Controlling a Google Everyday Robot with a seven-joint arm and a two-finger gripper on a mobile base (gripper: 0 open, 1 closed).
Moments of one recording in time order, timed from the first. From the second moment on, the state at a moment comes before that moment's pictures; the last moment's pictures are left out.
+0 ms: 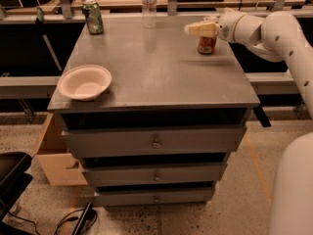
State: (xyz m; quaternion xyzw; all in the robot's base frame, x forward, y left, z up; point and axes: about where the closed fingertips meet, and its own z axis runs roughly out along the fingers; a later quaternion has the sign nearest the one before) arm 0.855 -0.181 0.936 -0.26 0.70 0.19 0.64
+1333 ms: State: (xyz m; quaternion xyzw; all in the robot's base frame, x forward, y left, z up) arm 0.857 -0.171 0.928 -0.25 0.69 0.22 0.65
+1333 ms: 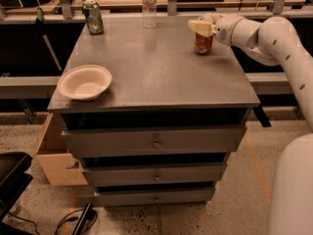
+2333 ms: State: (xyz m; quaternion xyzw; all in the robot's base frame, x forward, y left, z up) arm 0.857 -0.145 0.963 -0.28 0.67 0.23 0.65
